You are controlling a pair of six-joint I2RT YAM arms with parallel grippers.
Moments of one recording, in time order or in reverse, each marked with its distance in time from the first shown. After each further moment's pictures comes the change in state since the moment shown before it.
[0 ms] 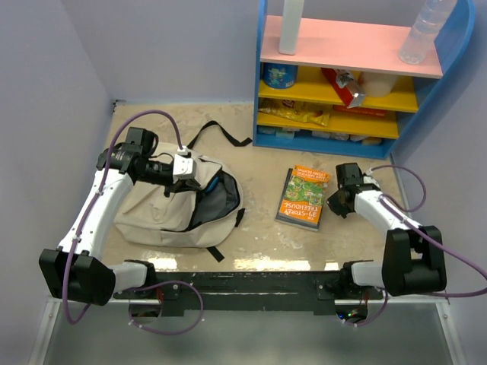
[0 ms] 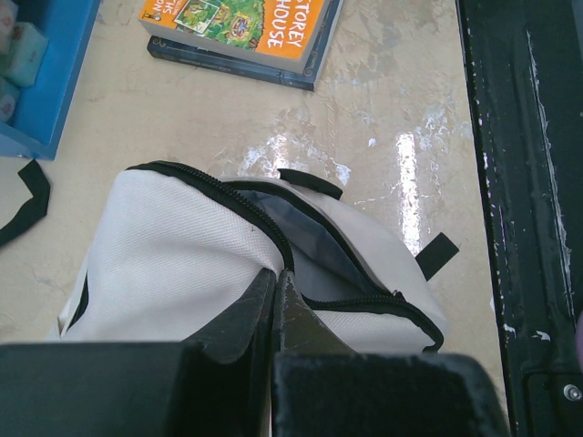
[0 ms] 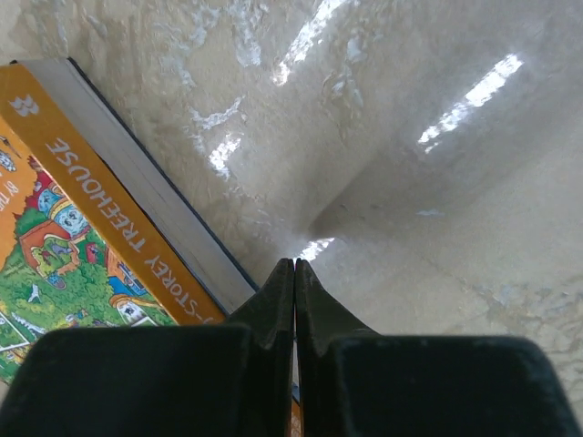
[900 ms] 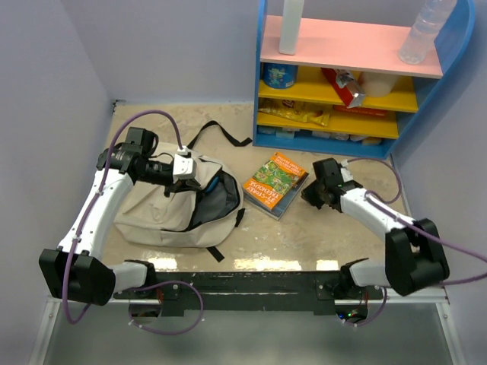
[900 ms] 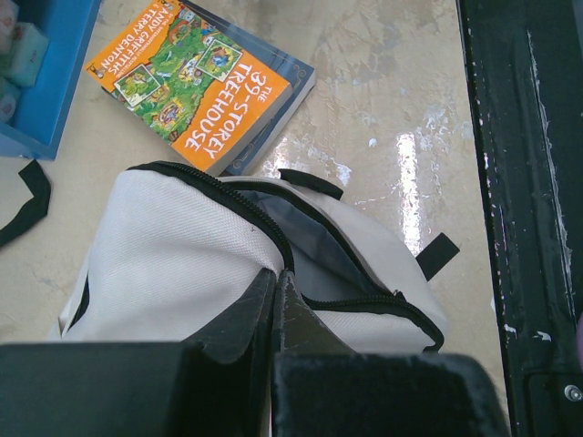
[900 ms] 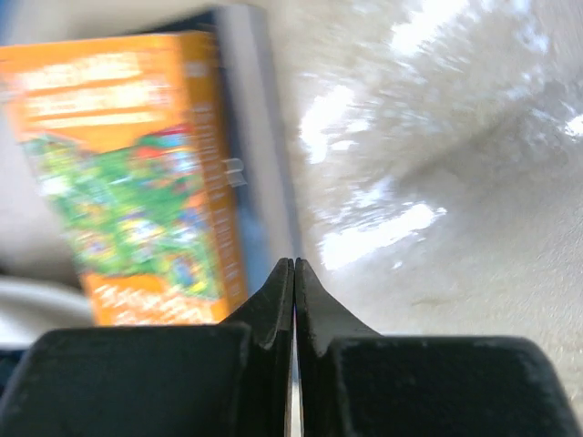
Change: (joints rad) left arm 0.000 0.000 0.000 0.003 0.000 -0.001; right arm 0.237 0.069 0.027 0.192 -0.145 0.201
